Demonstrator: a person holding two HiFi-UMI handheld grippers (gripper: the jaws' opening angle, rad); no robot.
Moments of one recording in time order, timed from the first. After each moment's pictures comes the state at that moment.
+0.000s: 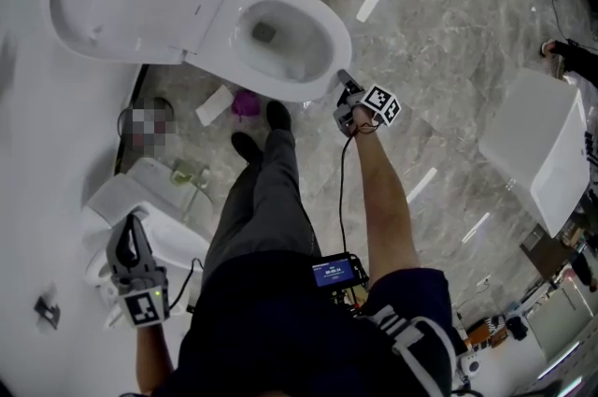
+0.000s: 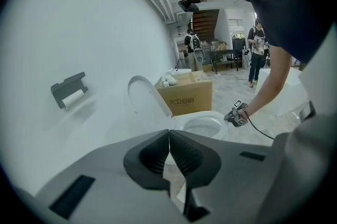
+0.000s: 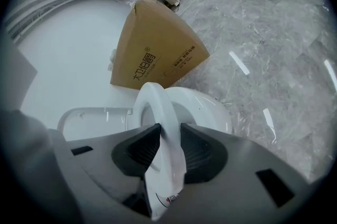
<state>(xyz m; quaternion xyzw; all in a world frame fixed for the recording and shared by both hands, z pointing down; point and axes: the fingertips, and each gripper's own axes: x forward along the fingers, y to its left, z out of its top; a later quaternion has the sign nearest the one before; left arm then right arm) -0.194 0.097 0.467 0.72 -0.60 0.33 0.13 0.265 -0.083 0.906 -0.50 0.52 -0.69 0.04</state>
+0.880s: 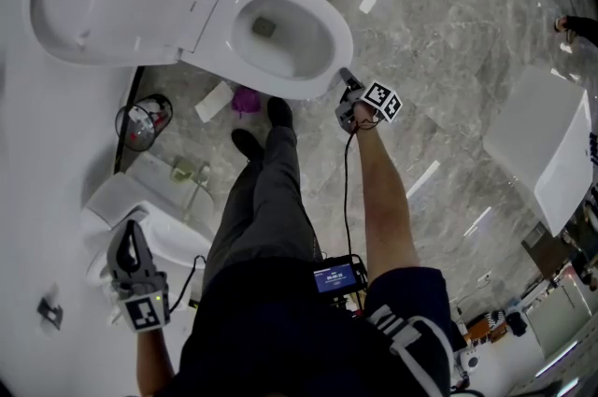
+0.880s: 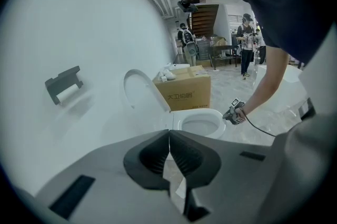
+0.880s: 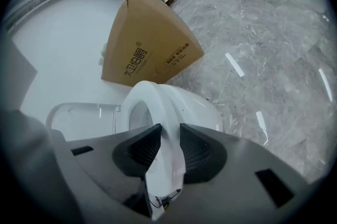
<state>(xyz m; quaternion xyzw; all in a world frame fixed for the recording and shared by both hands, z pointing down) -0.192 0.094 0.494 0.72 -0.58 0.35 0.14 0.272 -0.080 0.955 -0.51 0.51 -0.69 0.01</state>
